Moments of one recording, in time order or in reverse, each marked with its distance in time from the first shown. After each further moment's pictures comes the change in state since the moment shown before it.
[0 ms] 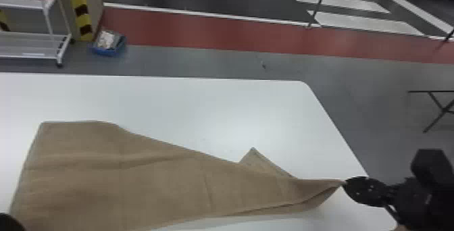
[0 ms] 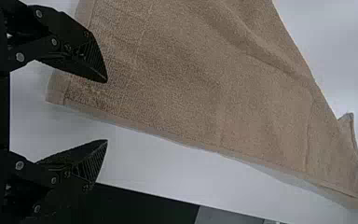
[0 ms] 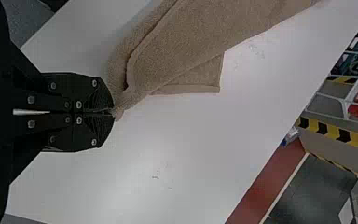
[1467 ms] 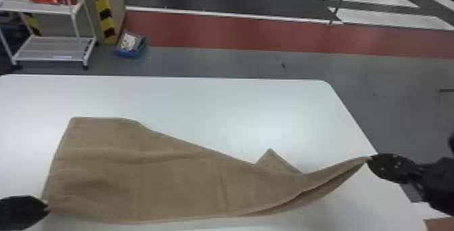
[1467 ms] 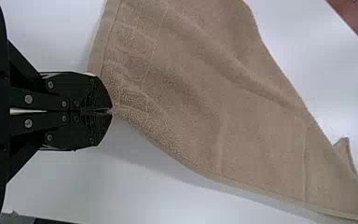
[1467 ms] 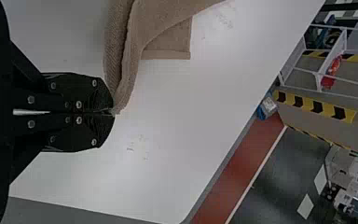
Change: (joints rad) left arm -0.075 0.007 0.069 0.060 0.024 -0.092 0.029; right arm -0.097 -0.040 0.057 -0.040 -0.035 0.167 -0.080
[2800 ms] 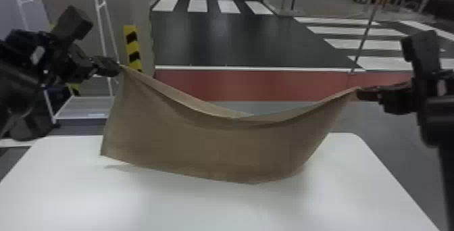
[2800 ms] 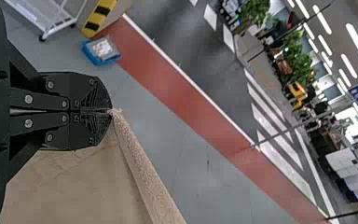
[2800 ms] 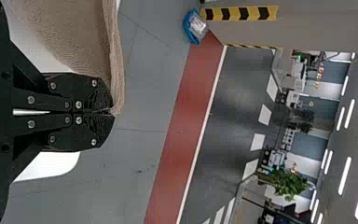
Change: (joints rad) left arm -1.265 -0.107 -0.397 1.046 0.055 -0.090 0.478; right arm -0.914 -0.042 0.406 0.567 0.041 0.431 -0.441
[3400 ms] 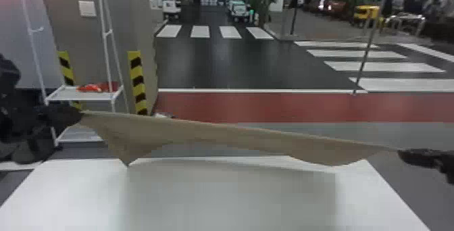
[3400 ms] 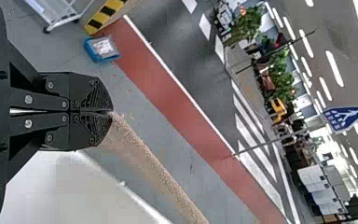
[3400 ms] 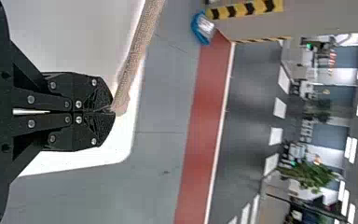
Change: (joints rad) left arm 0.406 0.149 0.275 -0.413 0.158 0.064 -0.121; right arm 0.350 -0.145 -0.170 -0.337 -0.190 0.193 0.069
